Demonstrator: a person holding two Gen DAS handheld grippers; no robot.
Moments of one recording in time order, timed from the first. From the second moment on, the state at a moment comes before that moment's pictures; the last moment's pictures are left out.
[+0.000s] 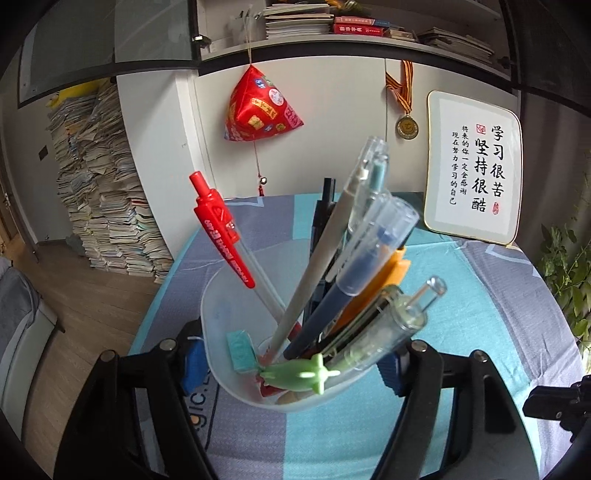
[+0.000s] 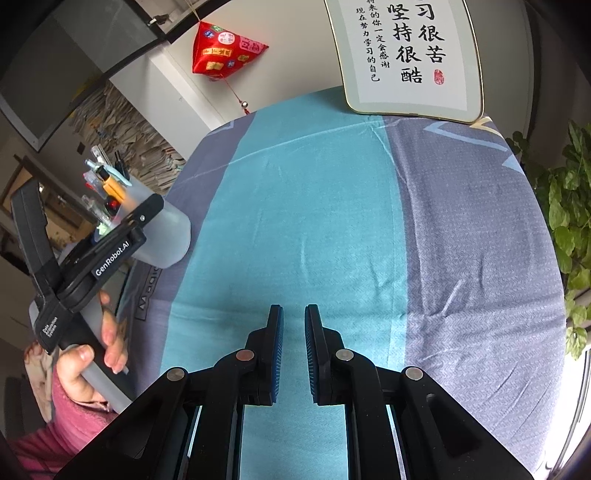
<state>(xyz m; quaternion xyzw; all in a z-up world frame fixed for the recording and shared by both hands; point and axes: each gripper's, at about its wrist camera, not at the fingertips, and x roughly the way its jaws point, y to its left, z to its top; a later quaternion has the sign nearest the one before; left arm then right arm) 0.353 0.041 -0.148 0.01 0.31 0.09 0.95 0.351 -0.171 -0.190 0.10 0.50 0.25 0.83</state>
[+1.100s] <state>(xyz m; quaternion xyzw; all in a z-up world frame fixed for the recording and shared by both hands) 0.408 -0.037 -0.168 0.05 0.35 0.01 0.93 0.368 -0.187 -0.177 0.05 0.42 0.11 0.90</state>
